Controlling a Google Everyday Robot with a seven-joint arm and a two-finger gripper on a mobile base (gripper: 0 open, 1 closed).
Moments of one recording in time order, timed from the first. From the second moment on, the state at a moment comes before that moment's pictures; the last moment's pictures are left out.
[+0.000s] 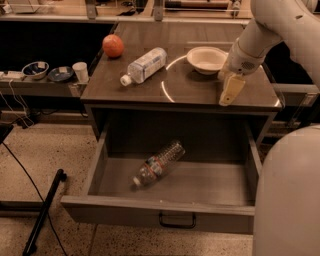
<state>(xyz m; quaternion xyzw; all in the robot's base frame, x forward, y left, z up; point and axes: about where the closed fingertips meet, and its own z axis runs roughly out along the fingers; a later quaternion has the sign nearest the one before) 0.691 -0.221 0.828 -0.65 0.74 0.00 0.17</state>
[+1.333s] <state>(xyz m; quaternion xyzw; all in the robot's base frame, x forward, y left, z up) 0.649 -0.205 0.884 -0.73 0.66 -0.09 0.14</state>
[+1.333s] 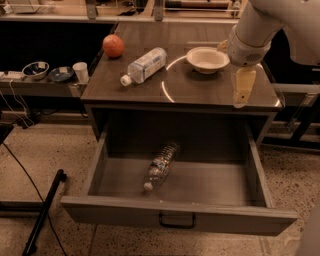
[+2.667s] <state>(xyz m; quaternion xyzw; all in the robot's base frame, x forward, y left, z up) 0.585 -0.164 0.916 -0.84 0.47 -0.18 0.18</state>
